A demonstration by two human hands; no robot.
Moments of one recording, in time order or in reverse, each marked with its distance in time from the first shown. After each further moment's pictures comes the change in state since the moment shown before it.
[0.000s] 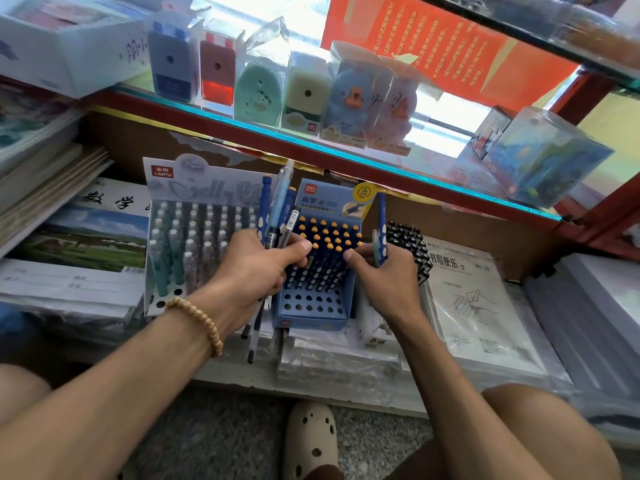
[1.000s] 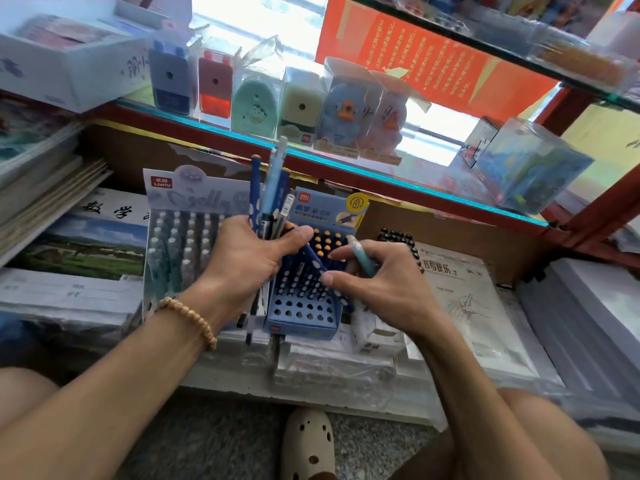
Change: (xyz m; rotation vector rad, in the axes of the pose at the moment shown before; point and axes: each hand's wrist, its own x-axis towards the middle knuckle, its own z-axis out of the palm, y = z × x) left_hand -0.012 0.025 -0.001 -0.044 -0.012 0.210; right_hand -0.023 -0.049 -0.040 0.045 -0.392 -0.210
